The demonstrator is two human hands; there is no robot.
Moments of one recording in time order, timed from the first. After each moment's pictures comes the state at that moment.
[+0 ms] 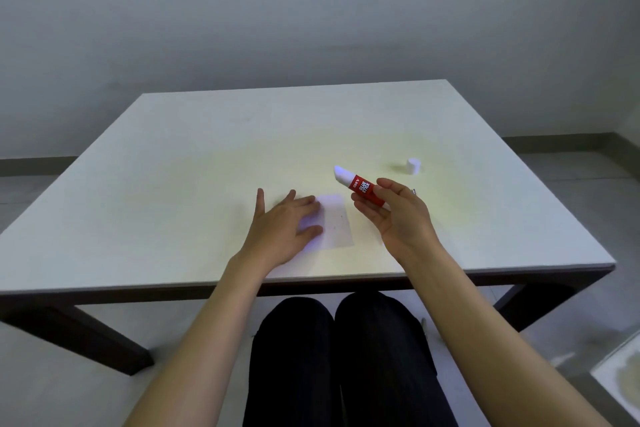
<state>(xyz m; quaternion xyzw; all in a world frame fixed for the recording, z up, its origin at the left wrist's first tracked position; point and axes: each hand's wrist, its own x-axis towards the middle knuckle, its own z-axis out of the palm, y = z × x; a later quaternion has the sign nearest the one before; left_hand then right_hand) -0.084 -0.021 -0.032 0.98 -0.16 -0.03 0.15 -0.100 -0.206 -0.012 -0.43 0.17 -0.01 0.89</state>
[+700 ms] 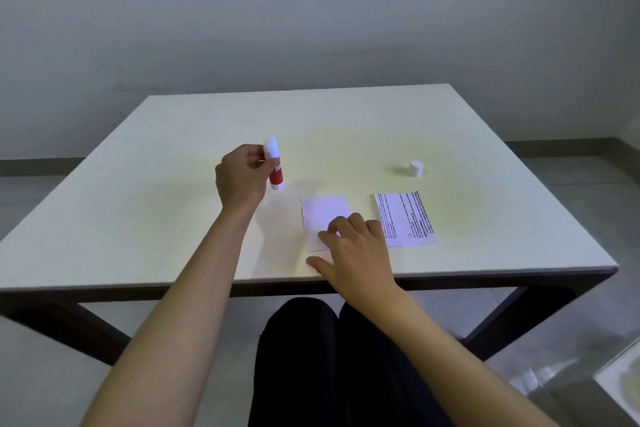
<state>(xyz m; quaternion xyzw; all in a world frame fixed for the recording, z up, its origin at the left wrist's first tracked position) -0.044 0.001 0.013 0.84 0.10 0.19 0.49 -0.129 -0.153 -0.059 -0.96 -0.13 -0.23 0.05</state>
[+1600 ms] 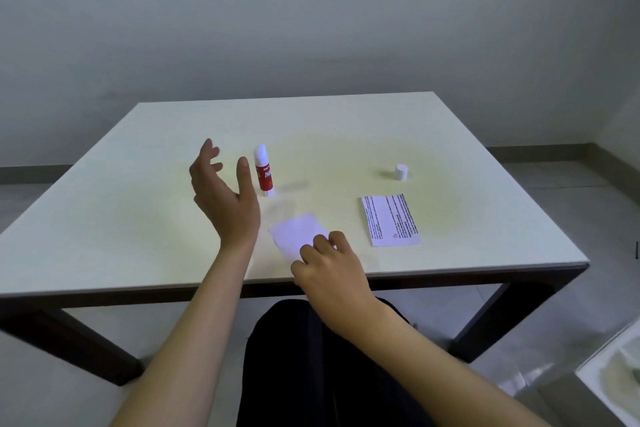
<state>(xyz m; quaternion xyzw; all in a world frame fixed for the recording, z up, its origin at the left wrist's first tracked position) -0.067 -0.008 -0.015 0.76 0.08 0.42 0.49 -0.158 -0.142 -0.046 -0.93 -0.25 -0.28 -0.02</state>
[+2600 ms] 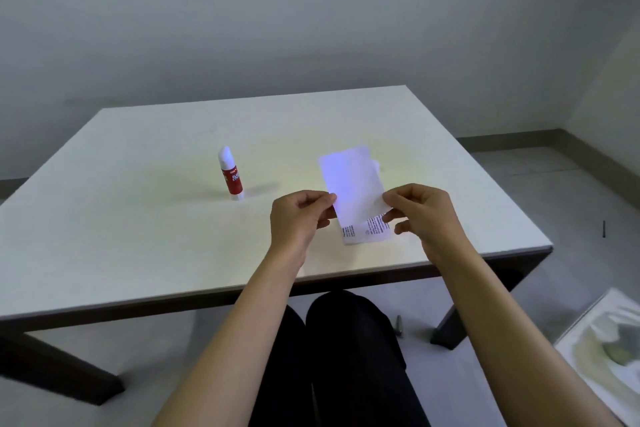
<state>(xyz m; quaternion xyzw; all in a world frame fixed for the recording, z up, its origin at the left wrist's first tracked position) -0.101 -0.112 -0.005 0.70 0.06 -0.03 0.71 -0.131 -0.287 0.001 -0.72 0.14 -0.07 0.68</state>
